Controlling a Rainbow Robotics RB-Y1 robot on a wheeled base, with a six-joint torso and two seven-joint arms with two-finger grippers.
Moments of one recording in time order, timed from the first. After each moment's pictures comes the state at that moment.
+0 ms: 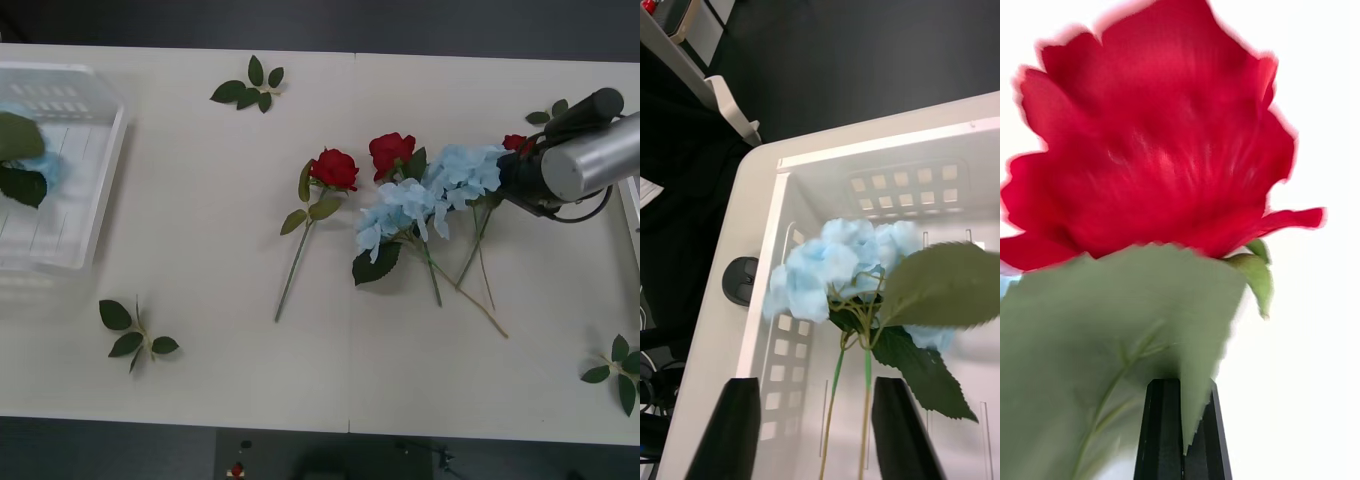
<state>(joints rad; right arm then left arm) -0.83 -0.83 0.74 -1.08 -0.92 0.88 0.65 -0.12 0.72 0.39 -1.87 0.41 0.99 -1.64</state>
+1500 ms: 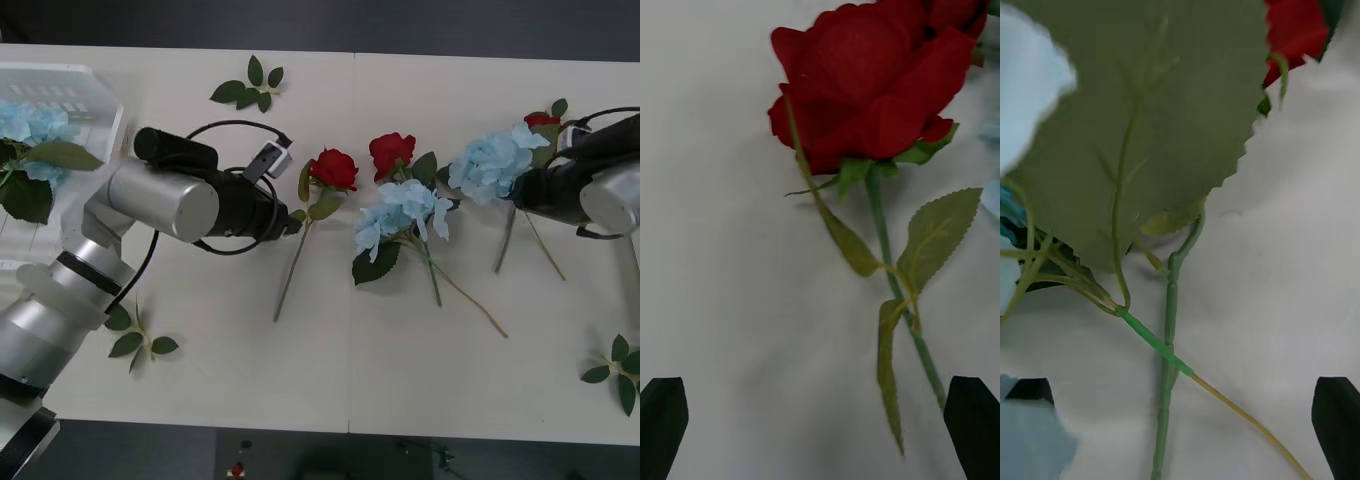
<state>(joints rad) -0.73 -1.02 0.84 -1.34 -0.85 0.80 0.67 -0.58 0.40 -0.41 -1.43 0.69 0.97 -1.83</state>
